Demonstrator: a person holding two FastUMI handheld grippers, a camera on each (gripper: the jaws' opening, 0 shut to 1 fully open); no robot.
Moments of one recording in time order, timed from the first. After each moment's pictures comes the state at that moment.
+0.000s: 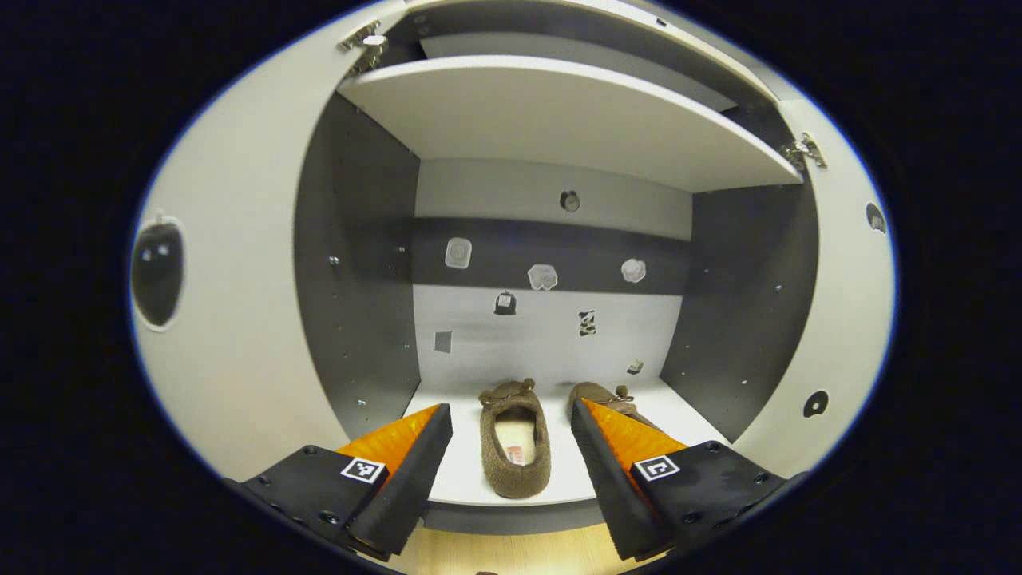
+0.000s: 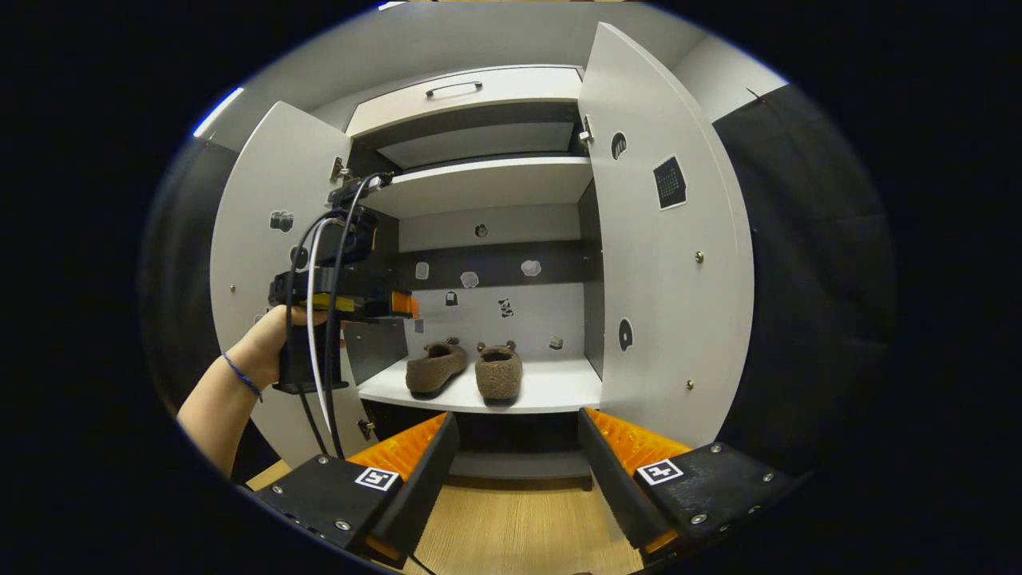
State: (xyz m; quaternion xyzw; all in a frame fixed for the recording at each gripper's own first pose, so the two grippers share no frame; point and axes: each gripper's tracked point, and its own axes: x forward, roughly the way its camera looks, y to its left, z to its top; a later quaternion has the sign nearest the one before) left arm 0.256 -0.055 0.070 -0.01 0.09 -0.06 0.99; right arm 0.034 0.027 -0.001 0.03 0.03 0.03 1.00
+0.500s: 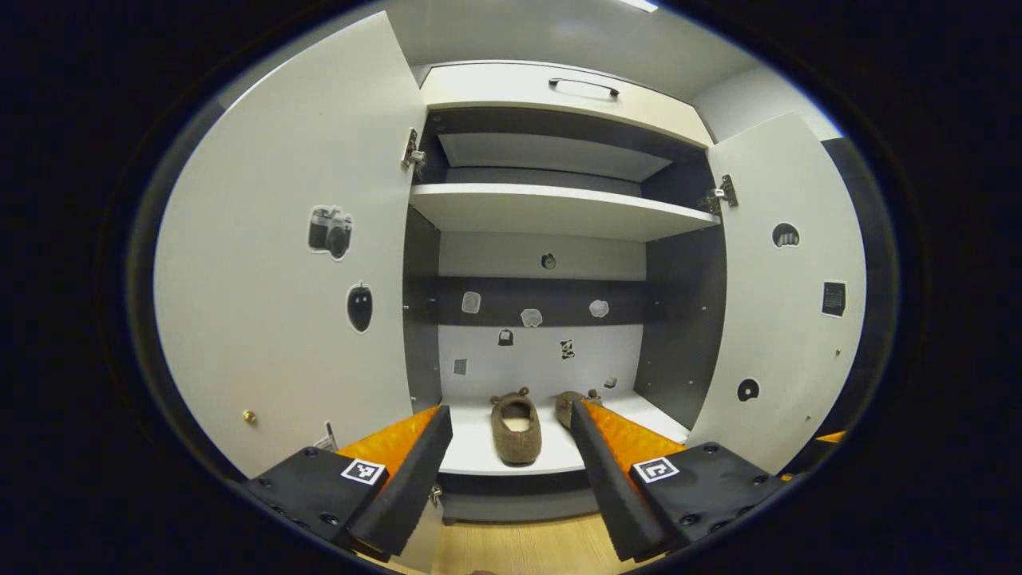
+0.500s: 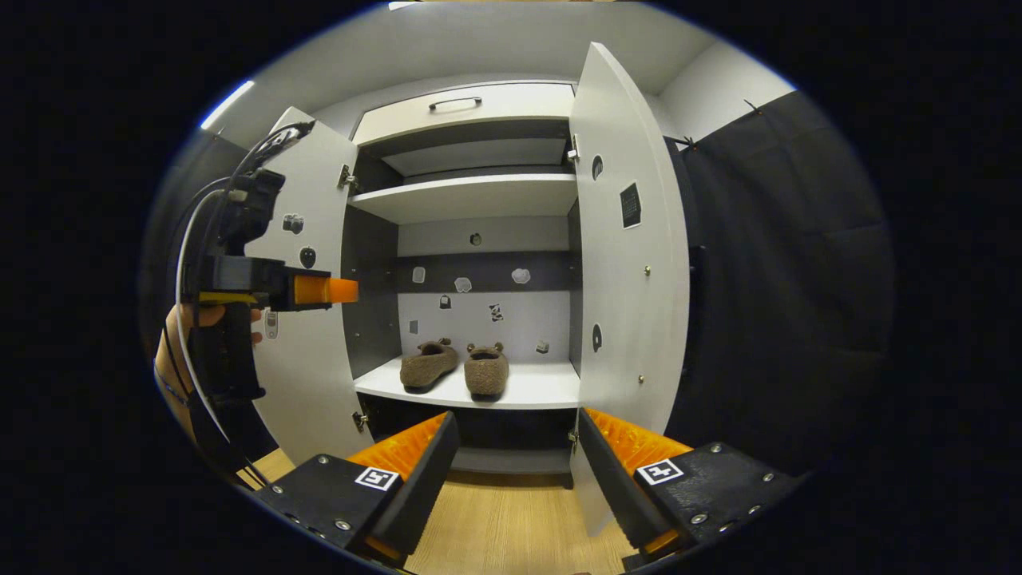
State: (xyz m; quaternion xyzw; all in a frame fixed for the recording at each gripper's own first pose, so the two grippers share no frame) left arm 0.109 -0.039 0.105 0.00 0.01 -0.06 1.00; right arm -0.007 -0.004 0.004 0.02 0.01 0.01 1.00
